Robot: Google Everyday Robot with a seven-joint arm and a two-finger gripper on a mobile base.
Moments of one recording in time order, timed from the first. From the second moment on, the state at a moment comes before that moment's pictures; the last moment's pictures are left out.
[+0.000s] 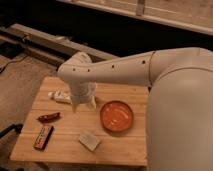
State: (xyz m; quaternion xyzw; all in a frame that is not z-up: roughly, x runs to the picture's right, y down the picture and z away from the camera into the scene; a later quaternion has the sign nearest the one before) arm -0.103 0.103 0.703 -0.26 0.23 0.64 0.68
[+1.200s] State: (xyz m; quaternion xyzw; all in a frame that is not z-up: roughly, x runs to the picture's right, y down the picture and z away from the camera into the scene) arm -0.112 0.115 0.702 -0.28 0.23 0.63 0.69
